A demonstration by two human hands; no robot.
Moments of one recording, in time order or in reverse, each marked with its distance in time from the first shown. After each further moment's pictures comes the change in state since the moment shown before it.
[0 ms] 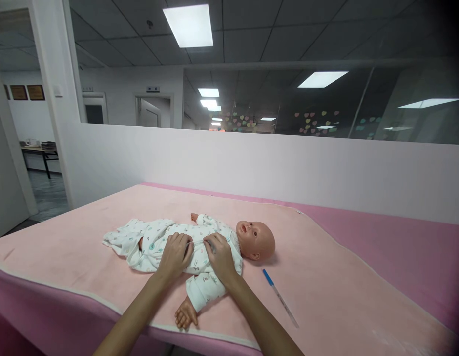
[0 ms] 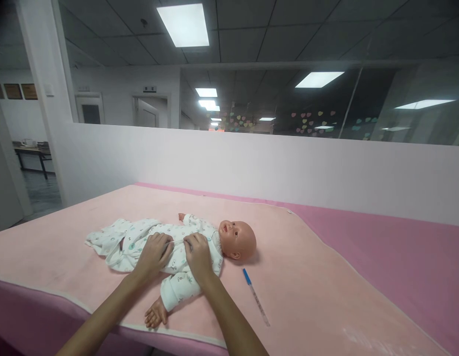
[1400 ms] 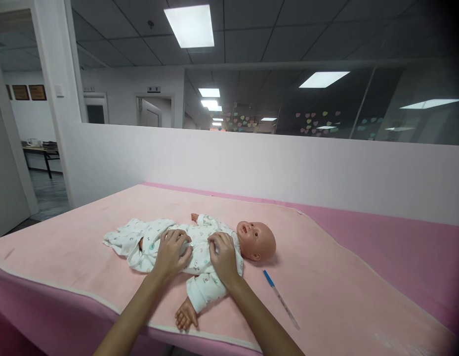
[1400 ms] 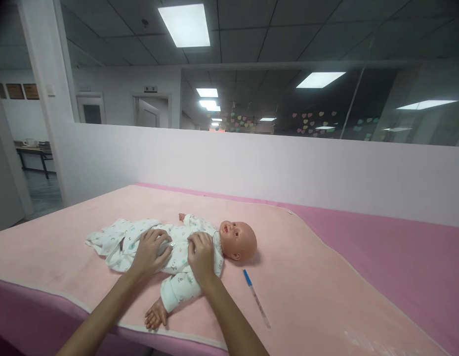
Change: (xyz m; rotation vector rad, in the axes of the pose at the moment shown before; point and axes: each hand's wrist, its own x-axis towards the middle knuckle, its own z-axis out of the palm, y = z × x) left_hand 0.000 -0.004 -0.012 0.045 0.083 0.022; right_hand -0.001 0.002 -0.002 -0.052 0.139 -0.014
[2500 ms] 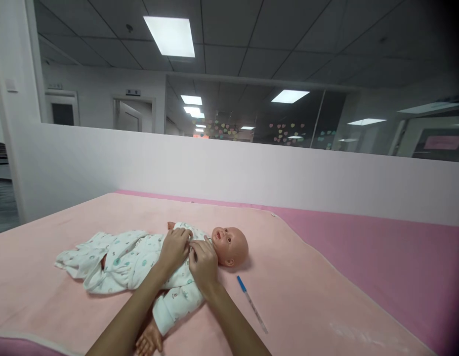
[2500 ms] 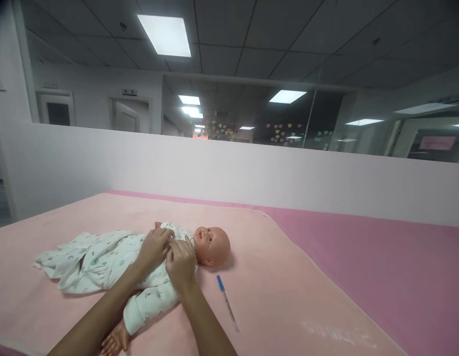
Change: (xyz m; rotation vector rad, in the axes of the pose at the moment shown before) left_hand 0.061 0.043 0.047 -0.076 -0.064 0.082; right_hand -0.003 0.012 -0.011 -0.196 0.046 -0.053
